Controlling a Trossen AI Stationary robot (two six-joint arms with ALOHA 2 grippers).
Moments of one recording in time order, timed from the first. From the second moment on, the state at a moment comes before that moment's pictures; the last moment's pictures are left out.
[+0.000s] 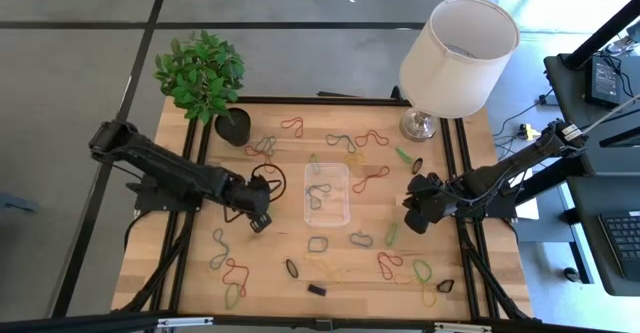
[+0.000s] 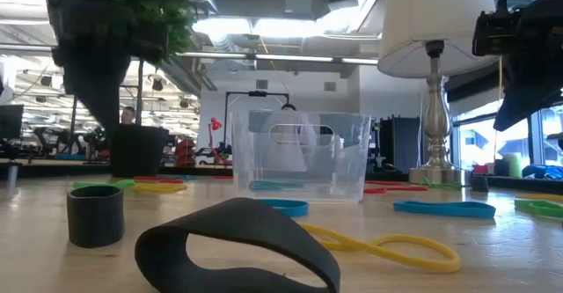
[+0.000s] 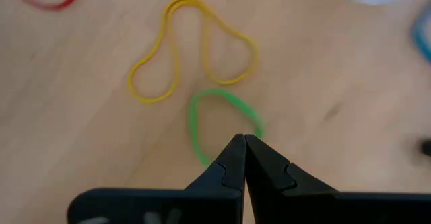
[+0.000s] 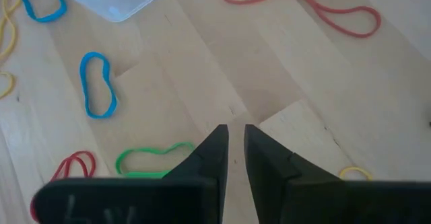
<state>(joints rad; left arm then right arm) -0.28 1.32 0.76 -0.70 -0.16 -0.98 0.48 0.93 0.54 -0.69 0.37 0.99</state>
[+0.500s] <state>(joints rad) -0.22 1.55 0.76 -0.71 -0.11 -1.16 0.48 0.93 0.54 -0.69 0.37 0.96</state>
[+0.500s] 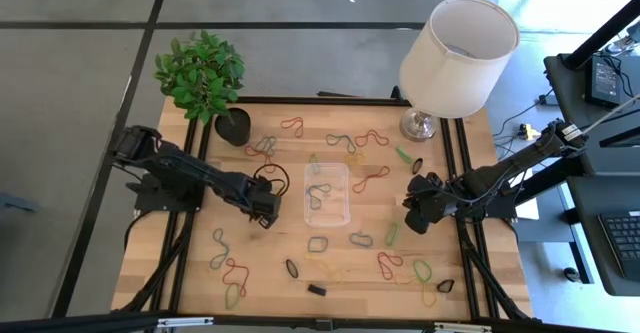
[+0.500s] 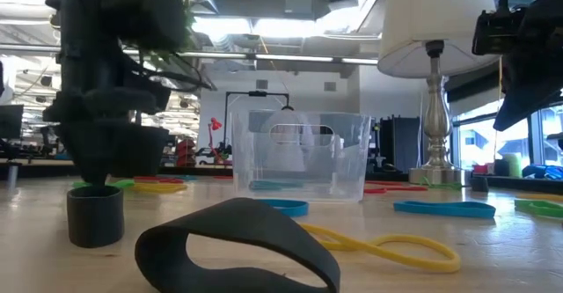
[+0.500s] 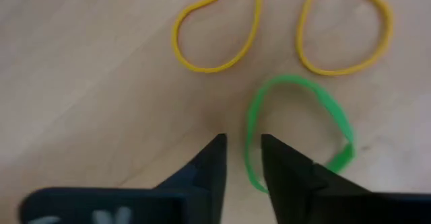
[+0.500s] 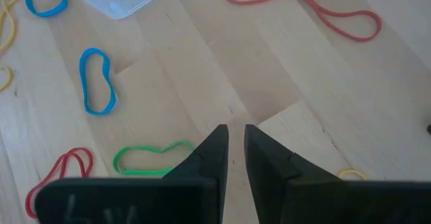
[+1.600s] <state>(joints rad) -0.22 1.56 0.76 -0.71 -0.12 -1.16 0.48 0.93 0.54 -0.67 0.37 0.96</state>
